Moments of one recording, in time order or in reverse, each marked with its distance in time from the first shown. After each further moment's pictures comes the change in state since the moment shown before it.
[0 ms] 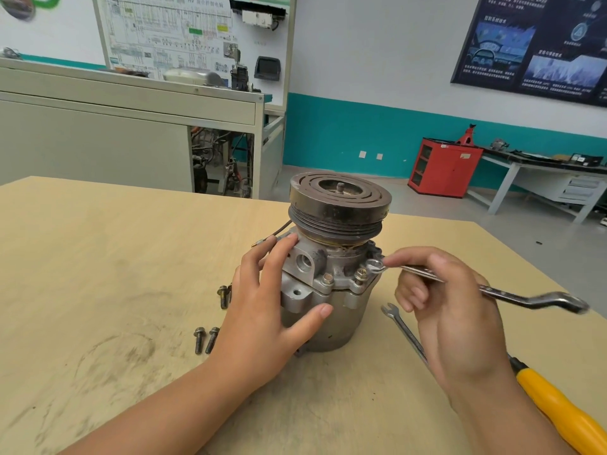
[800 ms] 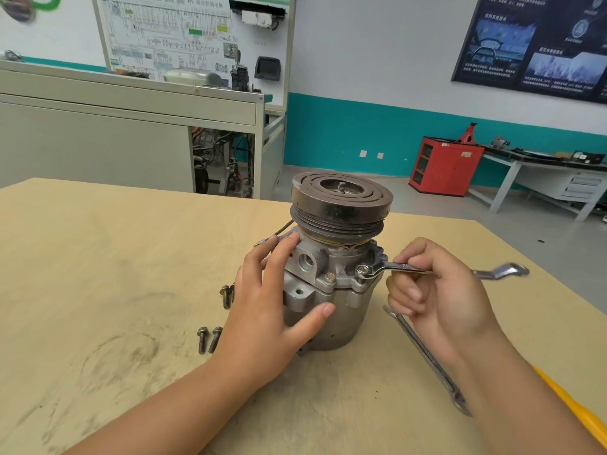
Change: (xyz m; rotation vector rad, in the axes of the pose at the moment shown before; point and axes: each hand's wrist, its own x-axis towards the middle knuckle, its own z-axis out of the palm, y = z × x) left_hand 0.000 0.001 -0.001 -0.016 -0.009 -0.002; right_hand 0.021 0.000 -0.004 0.250 0.008 0.387
